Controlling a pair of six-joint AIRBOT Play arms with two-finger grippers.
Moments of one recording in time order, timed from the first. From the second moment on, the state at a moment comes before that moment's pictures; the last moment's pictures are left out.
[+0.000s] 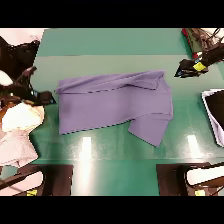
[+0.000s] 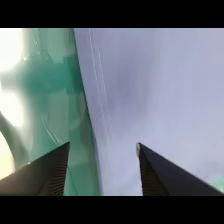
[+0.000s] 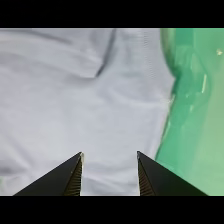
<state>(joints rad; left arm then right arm) 0.17 -1.22 1.00 1.22 -1.19 -1.38 -0.14 -1.63 1.83 -1.25 1.58 1.46</state>
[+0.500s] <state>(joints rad) 0.17 -1.06 0.60 1.07 -1.14 -1.33 -0.13 -1.55 1.83 -1.18 1.64 1.45</state>
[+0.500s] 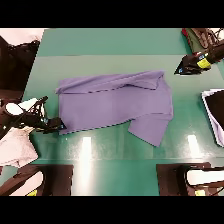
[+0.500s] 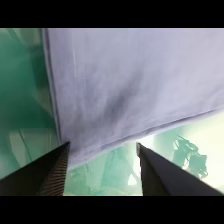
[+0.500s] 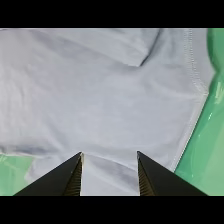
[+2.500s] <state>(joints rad) 0.17 -0.85 0.75 1.09 -1.32 -1.33 -0.21 -1.22 0.68 -1.07 1.29 1.34</state>
